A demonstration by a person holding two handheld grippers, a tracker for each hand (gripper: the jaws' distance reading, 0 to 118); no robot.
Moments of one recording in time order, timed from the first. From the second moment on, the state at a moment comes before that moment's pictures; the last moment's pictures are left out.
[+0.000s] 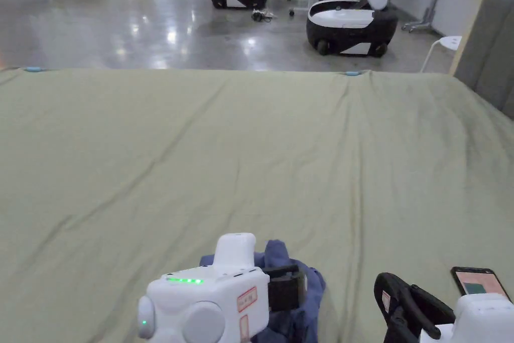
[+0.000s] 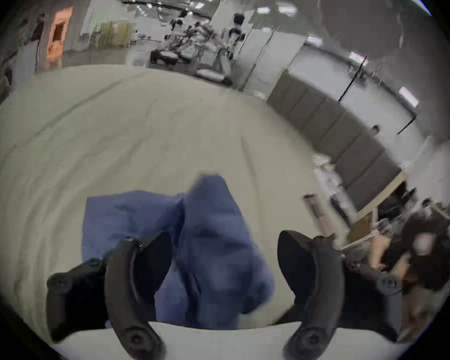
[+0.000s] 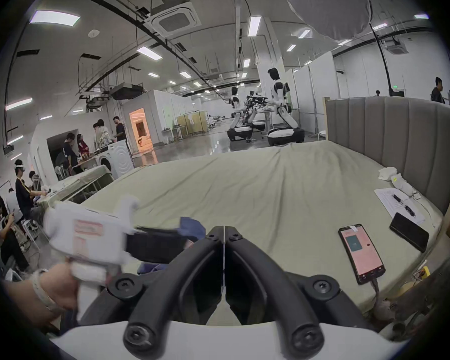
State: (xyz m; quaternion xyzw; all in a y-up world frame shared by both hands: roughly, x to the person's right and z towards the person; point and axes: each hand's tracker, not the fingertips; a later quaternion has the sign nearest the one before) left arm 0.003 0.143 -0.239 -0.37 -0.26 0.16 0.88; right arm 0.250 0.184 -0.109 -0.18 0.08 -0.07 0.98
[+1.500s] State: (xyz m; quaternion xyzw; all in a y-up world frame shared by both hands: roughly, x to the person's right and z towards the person) left arm -0.114 0.007 -0.279 -0.44 -0.33 0.49 0.68; right arm 0.234 0.053 -0.228 -0.38 0.13 -0.20 0.89
